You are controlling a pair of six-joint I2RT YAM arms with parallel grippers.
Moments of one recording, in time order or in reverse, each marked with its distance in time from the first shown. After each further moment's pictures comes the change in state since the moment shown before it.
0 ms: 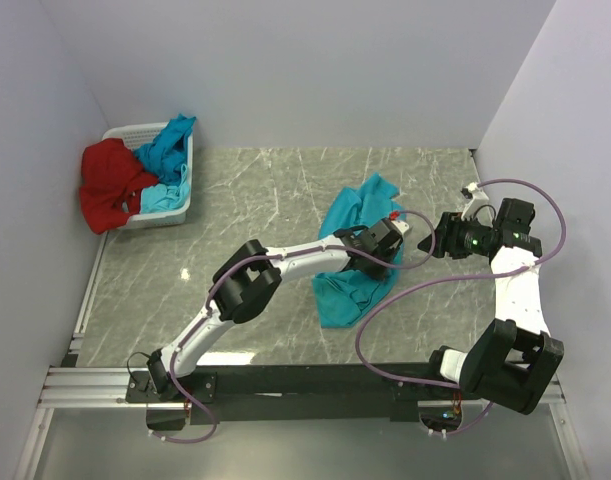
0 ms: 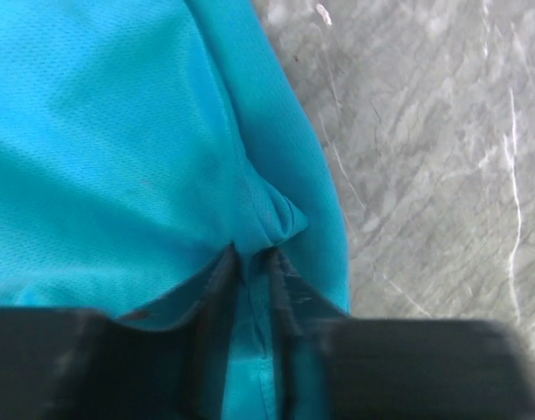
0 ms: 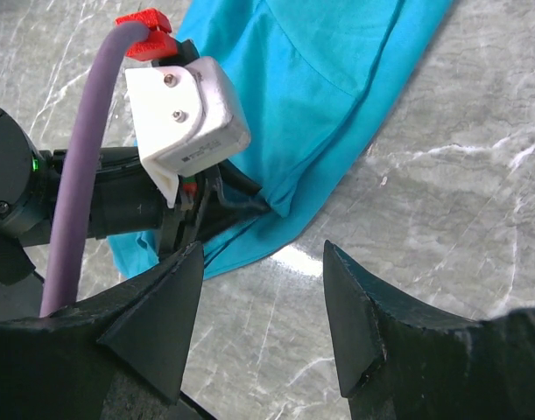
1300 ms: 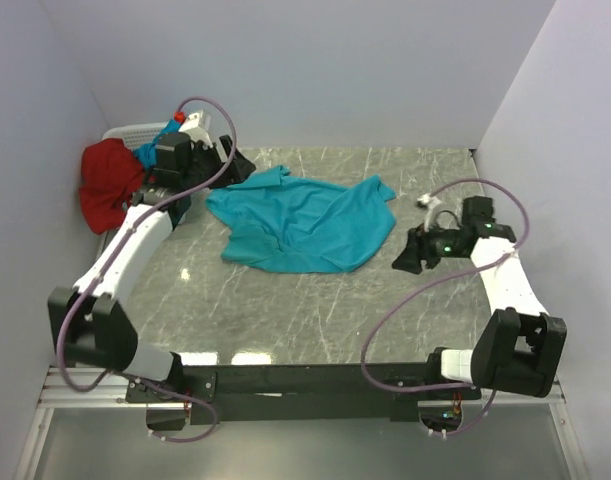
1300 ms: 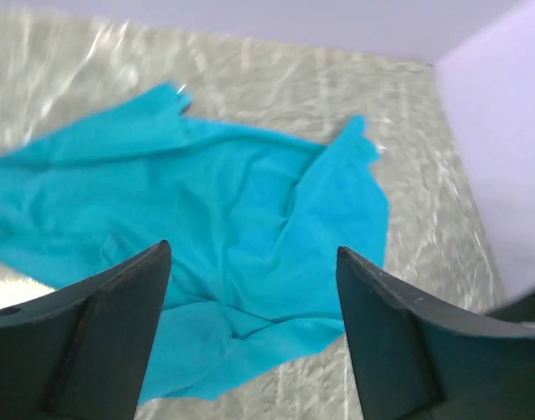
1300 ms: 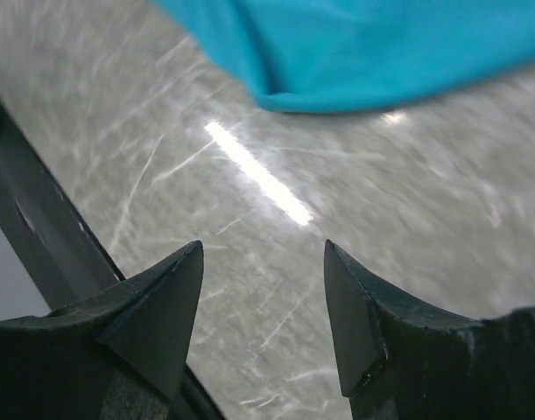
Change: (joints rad) left arm 0.853 -0.896 -0.658 0.256 0.281 -0.114; right arm 0.166 0.076 0.003 -0.142 -0.060 -0.267
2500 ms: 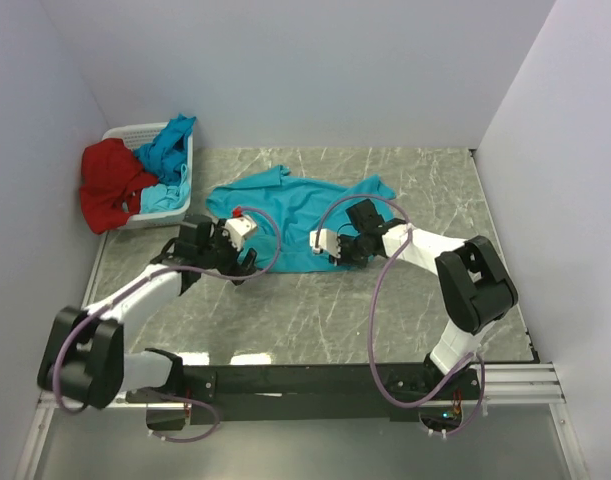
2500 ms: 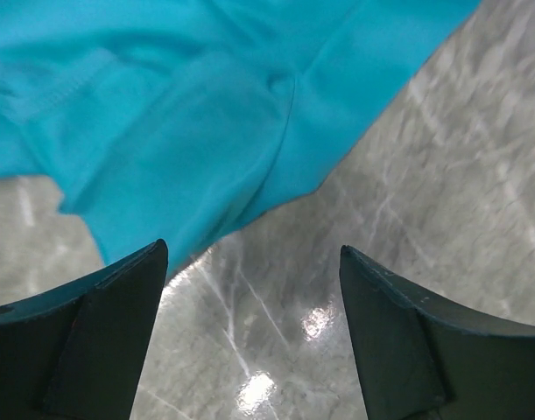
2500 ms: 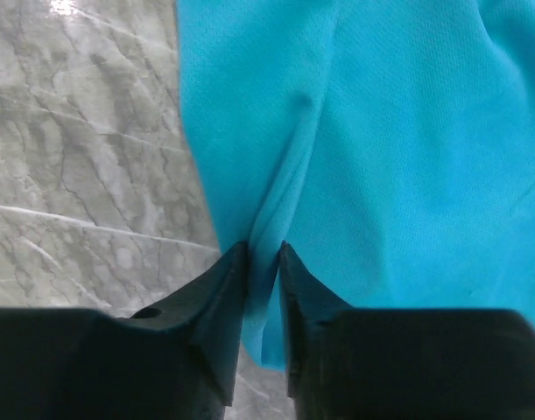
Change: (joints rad) left arm -0.110 -0.253 -0.649 0.114 0.169 0.824; right arm 0.722 0.426 0.061 0.439 0.568 -0.510
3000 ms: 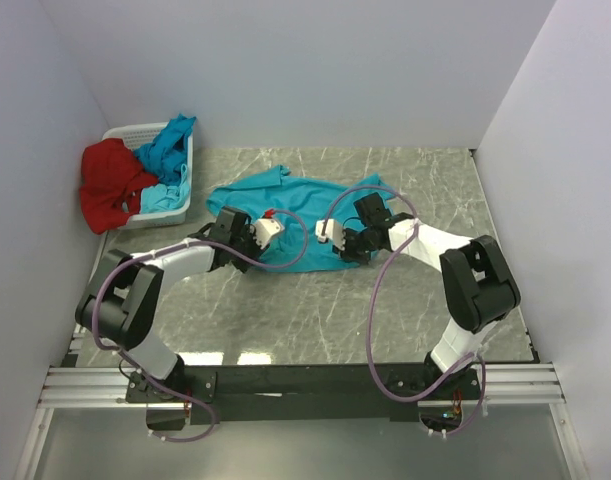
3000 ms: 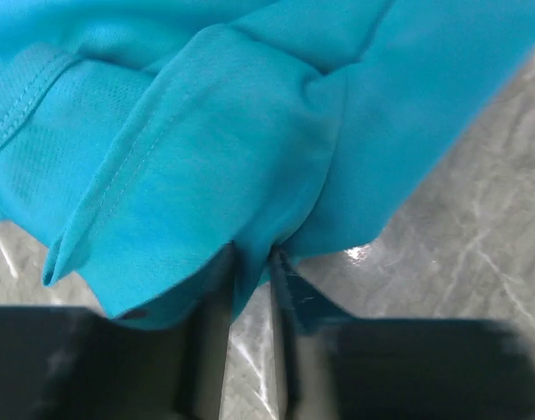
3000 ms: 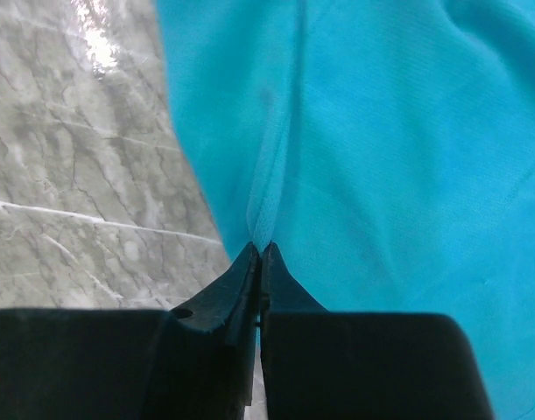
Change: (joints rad) left arm -0.124 0.376 0.198 -0.055 -0.223 0.093; right arm -0.058 -0.001 0.026 -0.030 -0.097 0.066
